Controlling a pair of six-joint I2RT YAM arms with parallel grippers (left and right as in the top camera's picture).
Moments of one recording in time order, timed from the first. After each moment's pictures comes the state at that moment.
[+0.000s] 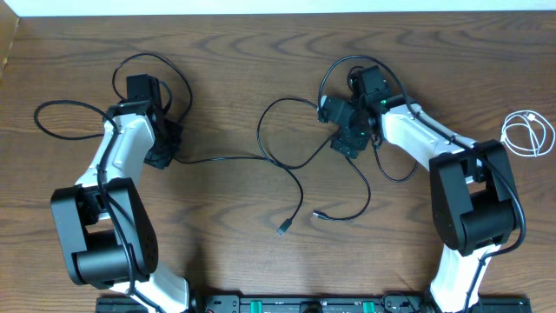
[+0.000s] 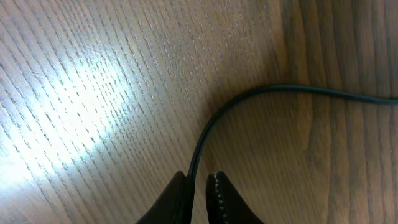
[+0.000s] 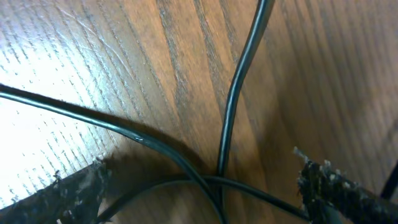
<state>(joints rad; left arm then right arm) 0.15 1.80 1.19 -0.77 -0.08 -1.02 0.32 2.02 1.30 -0.48 -0.16 -0.80</state>
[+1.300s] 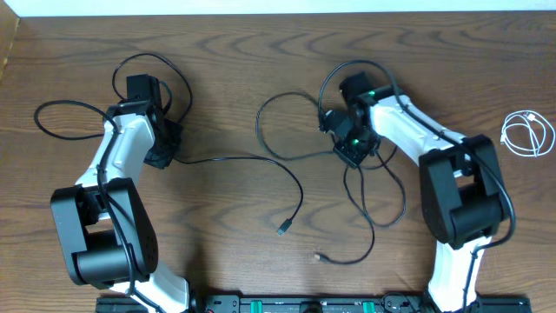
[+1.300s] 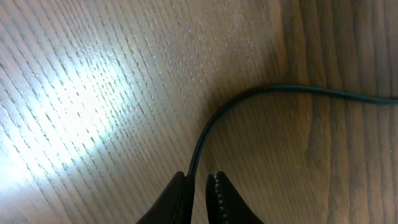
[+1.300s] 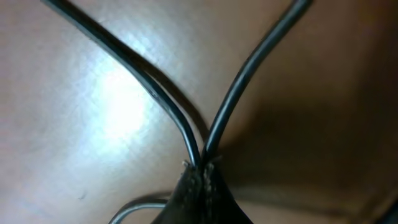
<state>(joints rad) 0.15 1.80 1.19 -0.77 -0.08 -1.02 0.37 2.08 1.43 -0.93 -0.16 -0.46</state>
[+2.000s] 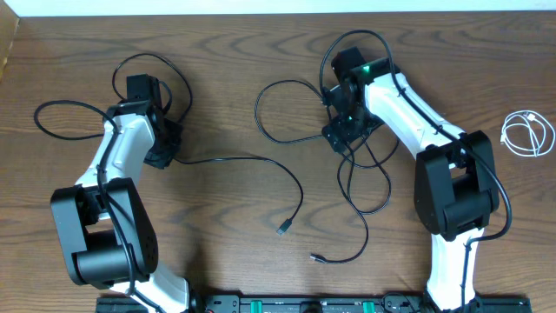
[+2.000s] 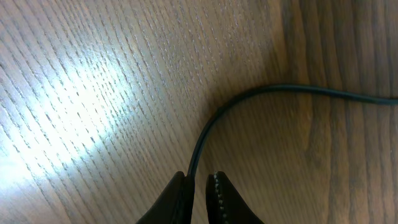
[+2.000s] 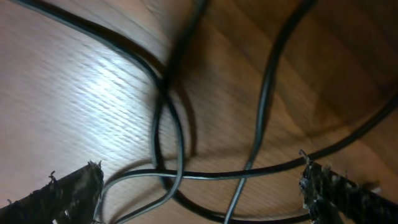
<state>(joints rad) 0.15 1.80 1.19 -0.77 -0.08 -1.02 0.38 2.14 1.69 -1.10 -0.01 -0.22</state>
